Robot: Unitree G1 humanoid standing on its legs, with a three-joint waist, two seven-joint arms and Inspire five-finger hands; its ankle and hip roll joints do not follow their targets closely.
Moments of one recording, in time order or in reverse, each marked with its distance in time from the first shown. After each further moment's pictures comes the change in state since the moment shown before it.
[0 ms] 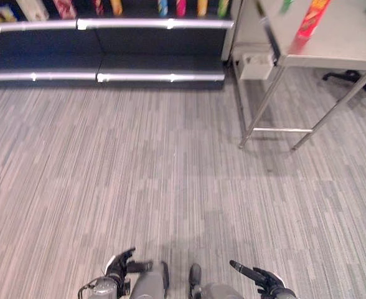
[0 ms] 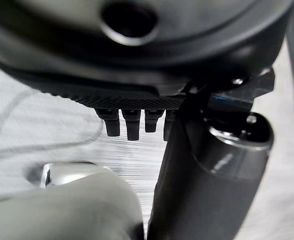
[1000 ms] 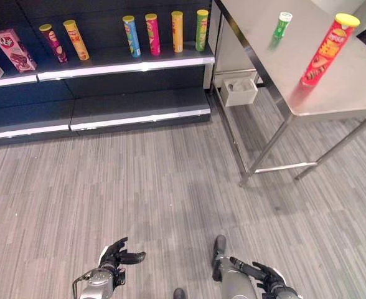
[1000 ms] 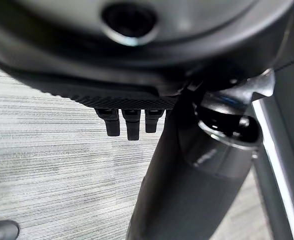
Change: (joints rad) left arm 0.008 0.056 0.003 0.022 0.043 0.016 0.042; right arm 0.039 -0.003 -0.013 -0.040 -0.002 -0.001 0.005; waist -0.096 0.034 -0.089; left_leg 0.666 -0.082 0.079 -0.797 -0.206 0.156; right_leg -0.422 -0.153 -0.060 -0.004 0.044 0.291
